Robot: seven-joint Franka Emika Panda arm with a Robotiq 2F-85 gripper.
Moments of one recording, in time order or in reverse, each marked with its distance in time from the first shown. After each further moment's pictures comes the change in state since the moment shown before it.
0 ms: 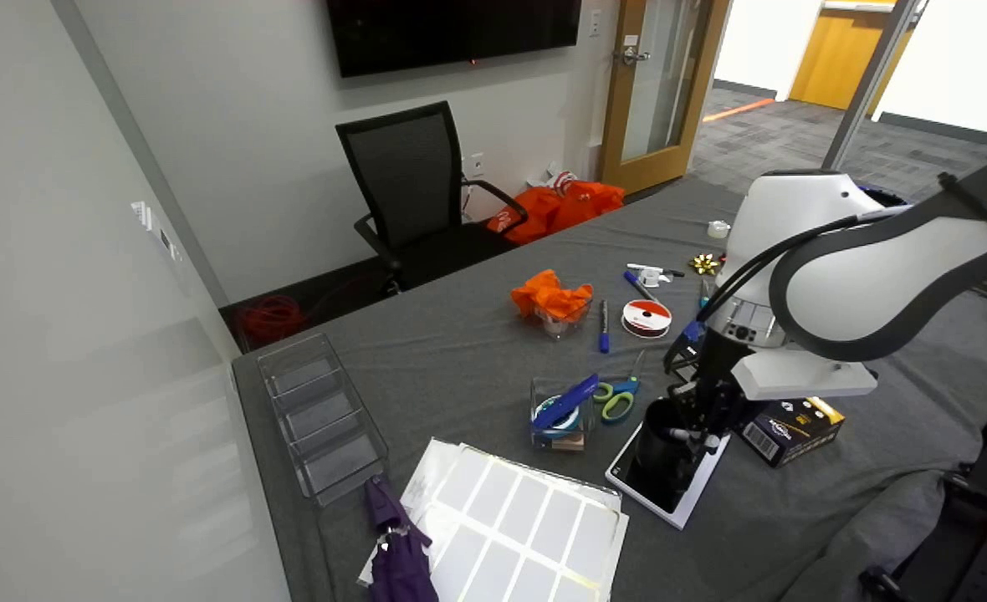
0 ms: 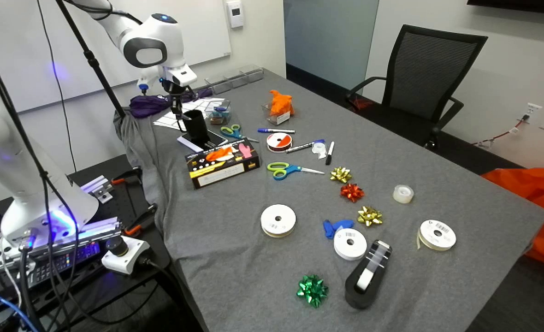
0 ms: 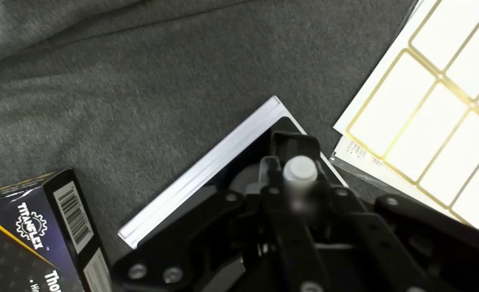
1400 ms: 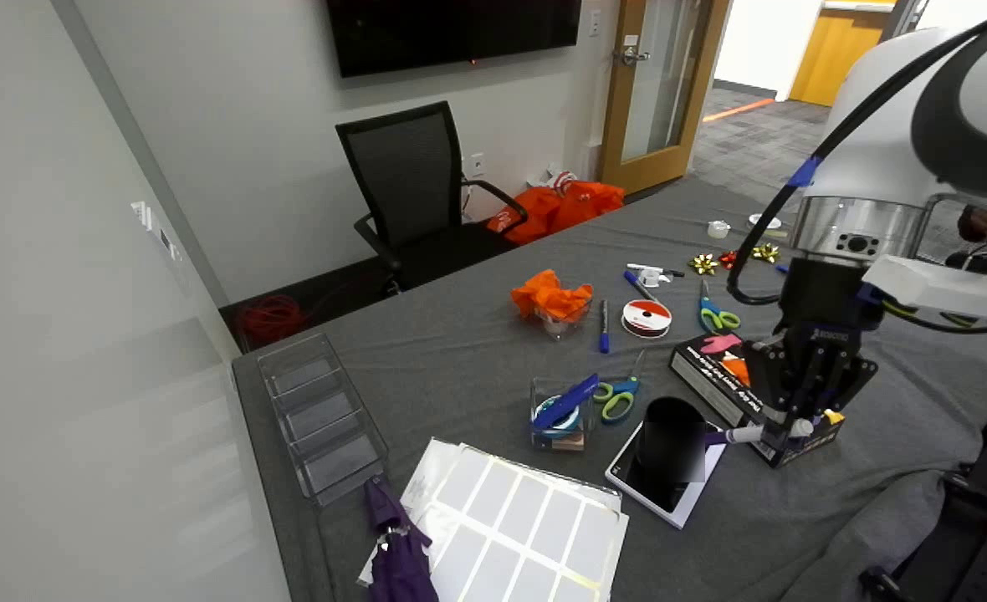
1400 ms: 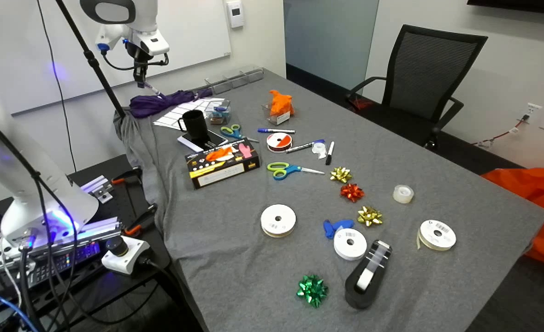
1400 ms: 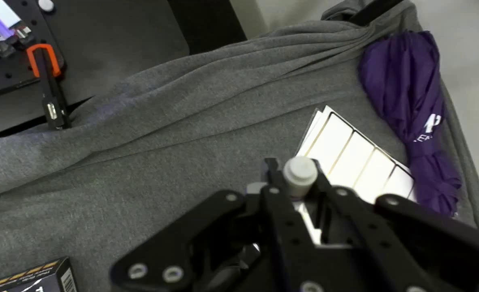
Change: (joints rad) arm -0.003 -0.388 -0.006 -0.047 0.252 -0.452 -0.099
